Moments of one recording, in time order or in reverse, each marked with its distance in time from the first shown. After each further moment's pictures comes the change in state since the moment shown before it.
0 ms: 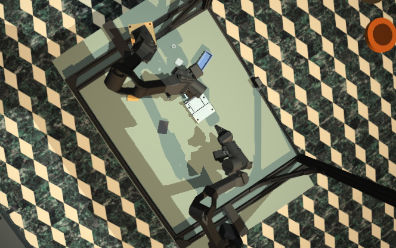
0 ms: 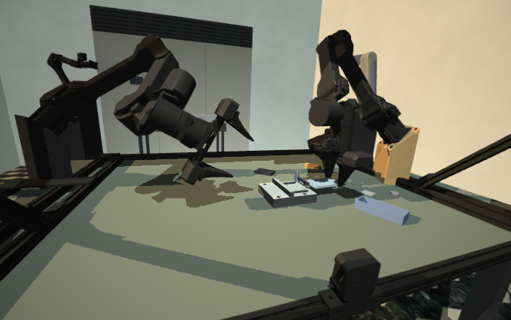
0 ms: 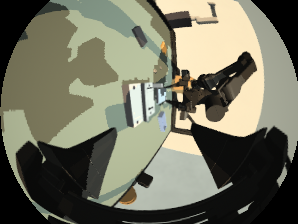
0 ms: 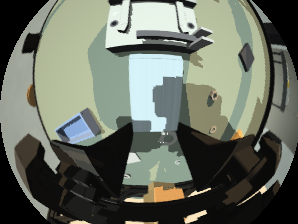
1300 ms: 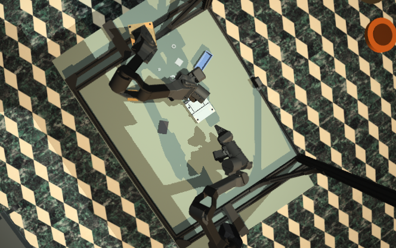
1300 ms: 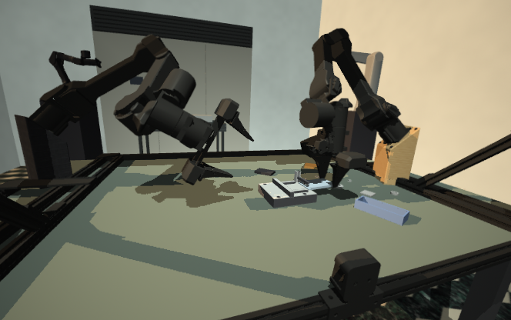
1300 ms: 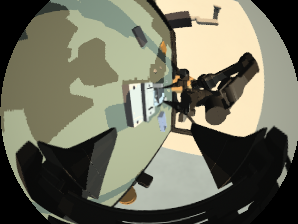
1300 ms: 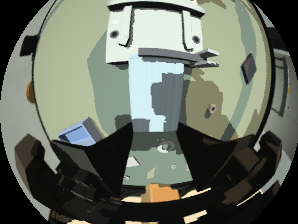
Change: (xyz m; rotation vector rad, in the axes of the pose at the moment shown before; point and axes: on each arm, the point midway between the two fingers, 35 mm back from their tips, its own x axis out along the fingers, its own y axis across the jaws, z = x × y) left arm 0.000 0.000 0.000 0.000 0.000 0.000; right arm 0.001 0.000 0.020 -0.032 0.028 -0.002
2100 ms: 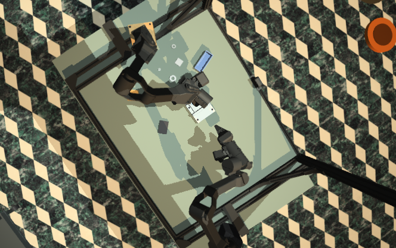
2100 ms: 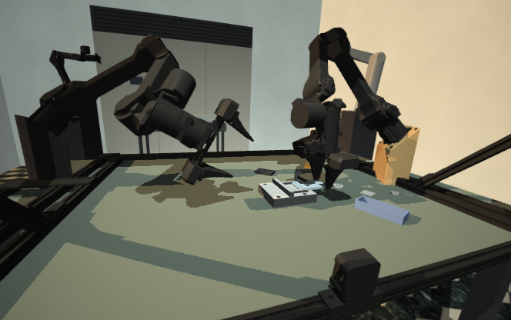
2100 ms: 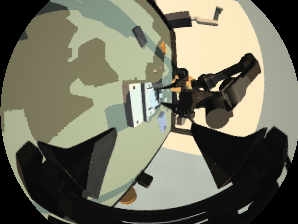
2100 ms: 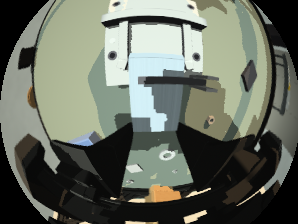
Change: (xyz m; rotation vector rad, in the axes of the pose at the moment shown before) left arm 0.000 0.000 0.000 0.000 0.000 0.000; right arm 0.001 0.002 0.022 0.033 -0.002 0.007
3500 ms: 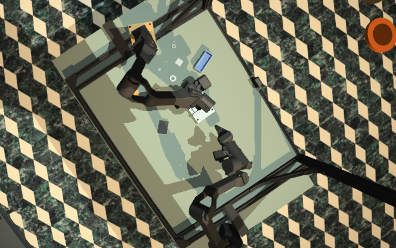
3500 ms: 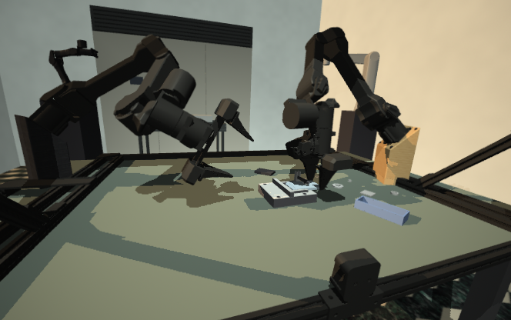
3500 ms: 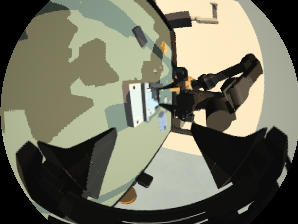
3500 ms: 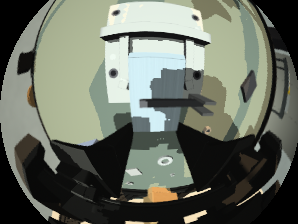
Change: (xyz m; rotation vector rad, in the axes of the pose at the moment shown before) left arm 0.000 0.000 0.000 0.000 0.000 0.000; right arm 0.000 0.000 0.019 -0.019 0.008 -0.001
